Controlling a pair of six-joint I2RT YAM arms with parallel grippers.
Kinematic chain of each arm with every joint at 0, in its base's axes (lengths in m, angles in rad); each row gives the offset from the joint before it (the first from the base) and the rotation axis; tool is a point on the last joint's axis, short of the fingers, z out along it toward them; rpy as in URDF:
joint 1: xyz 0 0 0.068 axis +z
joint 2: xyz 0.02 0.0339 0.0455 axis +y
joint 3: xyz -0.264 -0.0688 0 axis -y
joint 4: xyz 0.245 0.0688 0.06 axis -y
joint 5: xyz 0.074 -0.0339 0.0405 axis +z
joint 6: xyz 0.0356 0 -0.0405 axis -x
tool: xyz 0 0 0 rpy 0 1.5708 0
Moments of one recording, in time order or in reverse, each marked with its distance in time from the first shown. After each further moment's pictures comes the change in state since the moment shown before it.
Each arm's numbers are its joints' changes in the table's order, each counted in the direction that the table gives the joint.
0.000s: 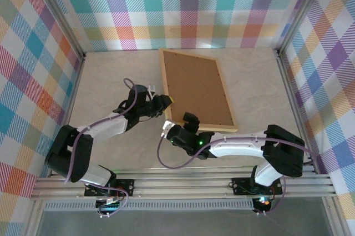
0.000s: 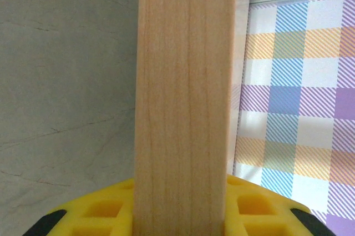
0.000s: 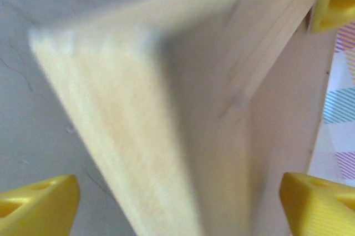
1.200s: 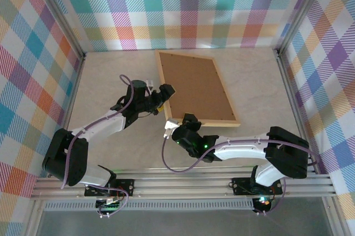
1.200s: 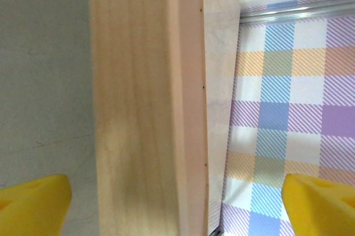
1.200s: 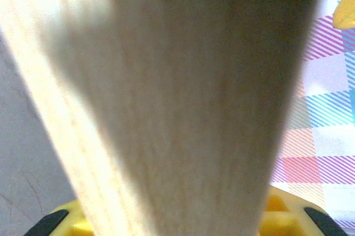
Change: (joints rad) left arm 0.000 -0.037 0.072 -0.085 0.057 0.023; right arm 0.005 -0.047 -0.086 0.240 -0.153 0.284
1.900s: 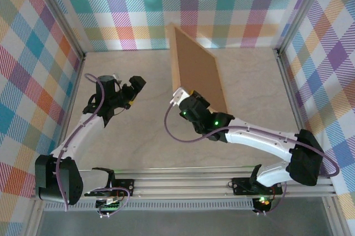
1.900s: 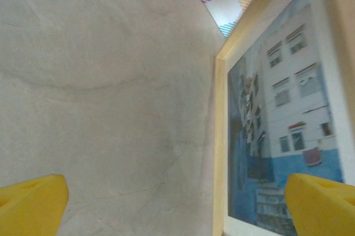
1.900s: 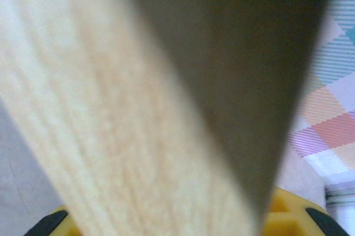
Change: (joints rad) left arm 0.319 -0.196 0.010 -0.244 -0.014 -0.158; right arm -0.202 -0.128 0.291 -0.330 0.188 -0.352
